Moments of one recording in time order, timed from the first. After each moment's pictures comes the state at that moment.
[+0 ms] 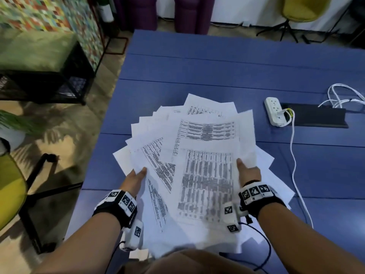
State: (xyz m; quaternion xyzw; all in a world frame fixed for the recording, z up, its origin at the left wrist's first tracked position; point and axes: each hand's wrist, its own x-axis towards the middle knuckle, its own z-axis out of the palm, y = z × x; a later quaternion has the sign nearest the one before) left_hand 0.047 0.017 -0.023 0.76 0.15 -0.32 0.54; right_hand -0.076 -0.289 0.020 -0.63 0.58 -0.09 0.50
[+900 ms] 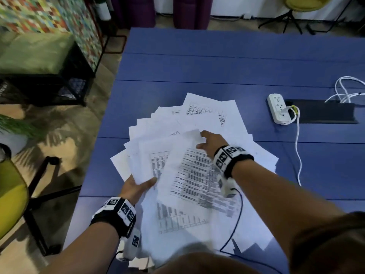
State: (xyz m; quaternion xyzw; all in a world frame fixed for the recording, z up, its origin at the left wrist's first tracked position) left_hand 0.041 0.017 -0.038 0.72 0.13 -0.29 0.62; right_hand 0.043 -0.276 0.029 -0.91 0.22 0.15 0.31
